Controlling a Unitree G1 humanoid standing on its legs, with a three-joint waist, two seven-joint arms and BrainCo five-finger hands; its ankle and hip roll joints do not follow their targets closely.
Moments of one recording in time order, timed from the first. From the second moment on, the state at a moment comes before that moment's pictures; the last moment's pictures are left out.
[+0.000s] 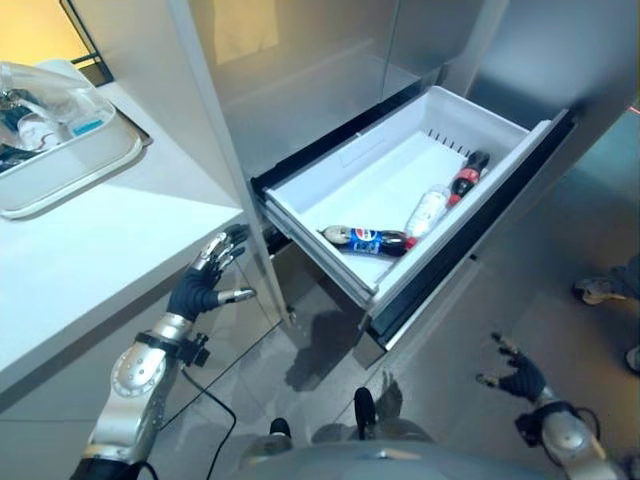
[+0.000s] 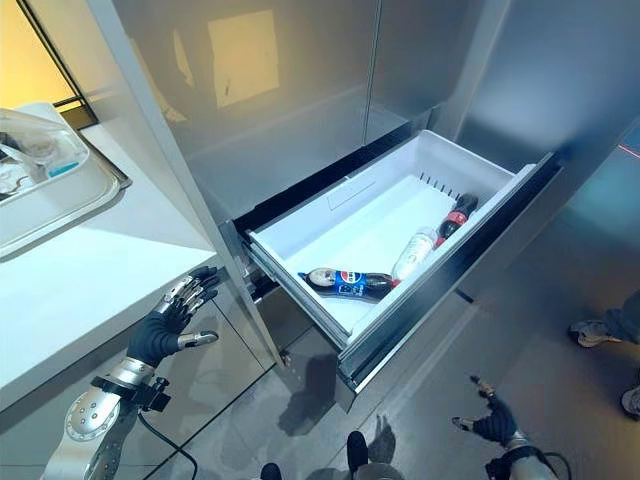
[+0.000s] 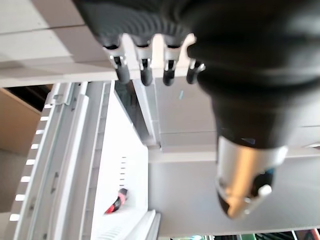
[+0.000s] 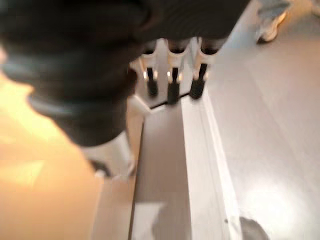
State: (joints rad) left arm 0.22 0.53 -0.04 -0.08 -0.44 -0.34 -0.26; right arm 0.22 -0.51 0.09 0.65 -0.19 -0.29 -0.06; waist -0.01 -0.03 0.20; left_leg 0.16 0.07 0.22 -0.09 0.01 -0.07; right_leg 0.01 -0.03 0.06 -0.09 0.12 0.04
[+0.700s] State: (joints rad) left arm 0.19 0.53 -0.09 -0.08 -0.45 -0.34 -0.23; right arm -0.03 -0.54 0.22 0.68 -0.19 -0.27 -0.08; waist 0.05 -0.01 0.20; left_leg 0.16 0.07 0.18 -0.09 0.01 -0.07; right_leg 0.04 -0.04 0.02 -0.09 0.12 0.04
